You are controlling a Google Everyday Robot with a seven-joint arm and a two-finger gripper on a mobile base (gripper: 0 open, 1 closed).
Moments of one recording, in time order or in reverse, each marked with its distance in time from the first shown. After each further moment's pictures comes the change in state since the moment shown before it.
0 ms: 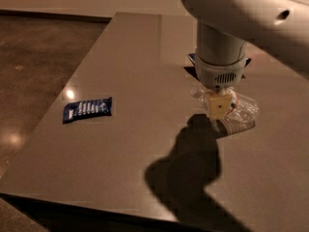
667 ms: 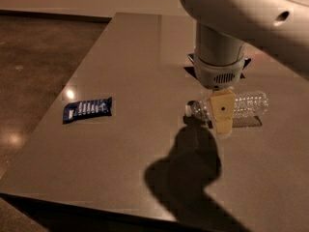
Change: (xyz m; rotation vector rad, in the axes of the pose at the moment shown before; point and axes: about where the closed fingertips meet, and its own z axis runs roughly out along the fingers) arm -0.002 -0.002 0.001 0.012 -0.005 -0.002
